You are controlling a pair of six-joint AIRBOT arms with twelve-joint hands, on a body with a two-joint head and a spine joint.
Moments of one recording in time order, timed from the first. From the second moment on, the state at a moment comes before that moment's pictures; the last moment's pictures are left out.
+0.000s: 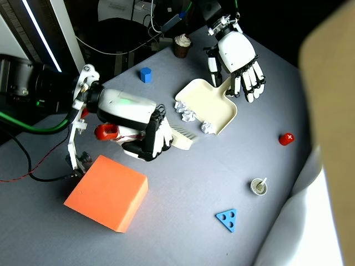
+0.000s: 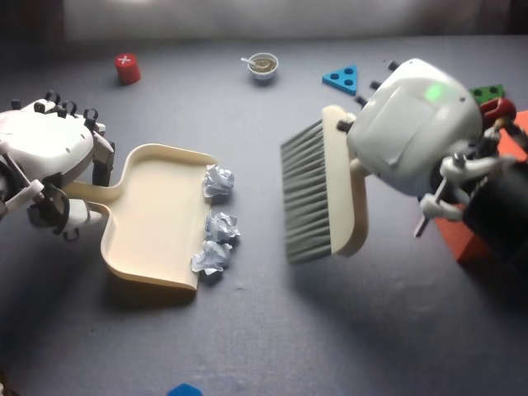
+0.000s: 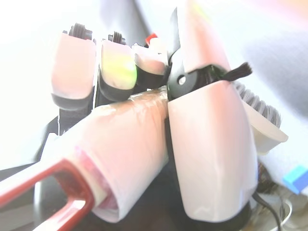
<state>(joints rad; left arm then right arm) 0.80 -0.98 1.06 -0.98 -0.62 1.84 -0.29 -1.20 0.90 -2.27 -0.84 0.50</state>
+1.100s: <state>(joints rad) 0.80 -0.98 1.06 -0.99 -0.62 1.85 -0.02 -1.31 0.92 -1.45 -0.84 -0.44</state>
